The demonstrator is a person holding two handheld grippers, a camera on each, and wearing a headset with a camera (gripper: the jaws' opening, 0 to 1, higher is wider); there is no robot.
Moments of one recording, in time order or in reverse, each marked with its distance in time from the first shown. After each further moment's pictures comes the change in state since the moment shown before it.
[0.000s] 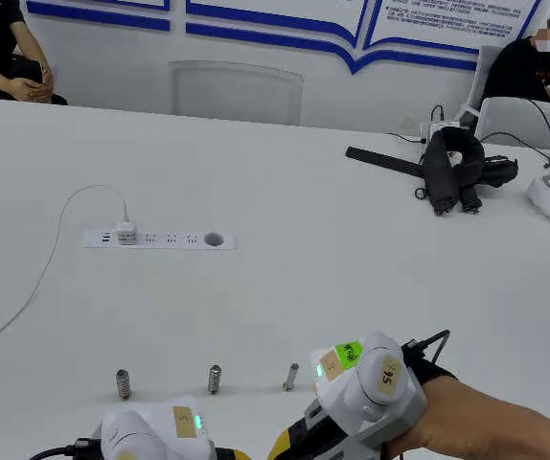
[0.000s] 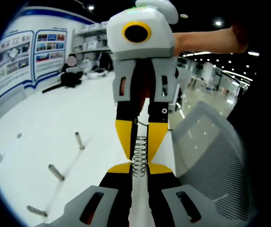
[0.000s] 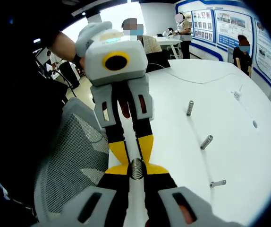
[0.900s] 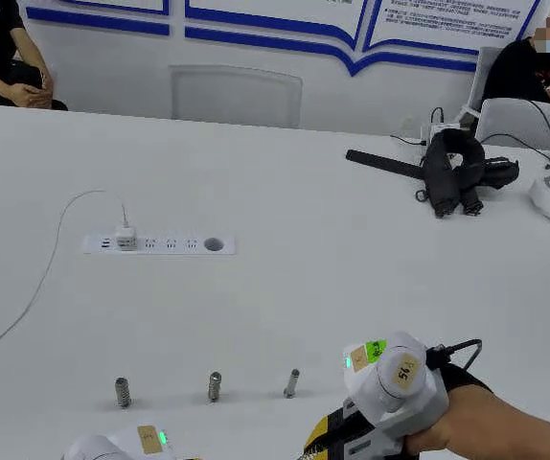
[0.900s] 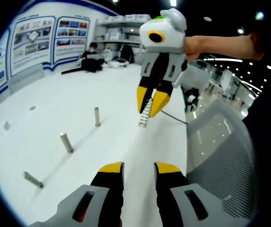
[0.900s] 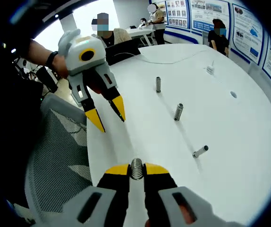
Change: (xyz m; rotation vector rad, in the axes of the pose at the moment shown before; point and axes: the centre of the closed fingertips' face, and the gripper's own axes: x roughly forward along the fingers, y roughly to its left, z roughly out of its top) left arm -0.014 0.026 -0.044 -0.159 0.044 0.142; right arm -0.023 -0.046 -0.054 0.160 0.075 -0.171
